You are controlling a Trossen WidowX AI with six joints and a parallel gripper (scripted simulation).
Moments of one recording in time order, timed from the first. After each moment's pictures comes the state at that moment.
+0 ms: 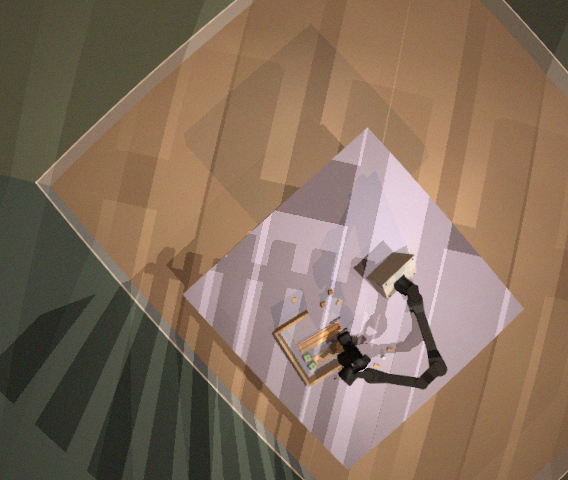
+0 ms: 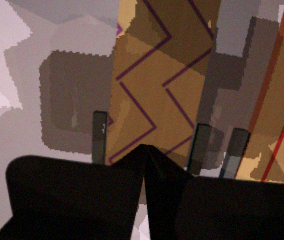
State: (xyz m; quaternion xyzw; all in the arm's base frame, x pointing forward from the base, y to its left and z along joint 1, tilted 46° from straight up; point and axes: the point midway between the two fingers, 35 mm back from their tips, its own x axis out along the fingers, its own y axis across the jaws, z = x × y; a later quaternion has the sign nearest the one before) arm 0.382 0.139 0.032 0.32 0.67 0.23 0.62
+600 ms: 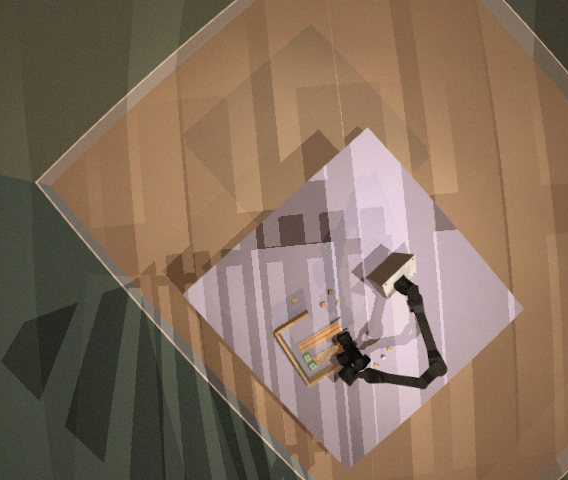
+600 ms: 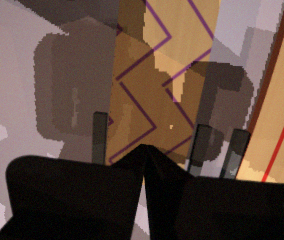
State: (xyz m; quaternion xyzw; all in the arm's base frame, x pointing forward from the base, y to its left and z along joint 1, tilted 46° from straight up) arm 0.383 0.140 0.031 0.32 0.67 0.23 0.63
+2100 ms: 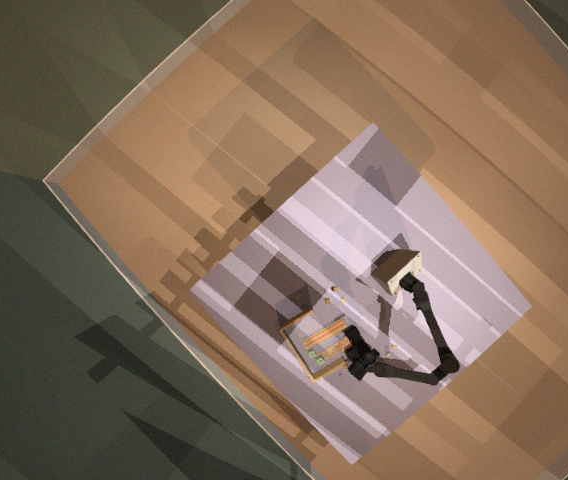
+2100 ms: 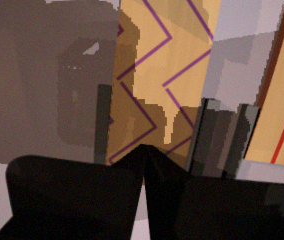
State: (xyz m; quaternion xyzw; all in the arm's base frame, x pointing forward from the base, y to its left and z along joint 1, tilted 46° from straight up) arm 0.364 0.142 0.033 0.33 0.67 0.23 0.63
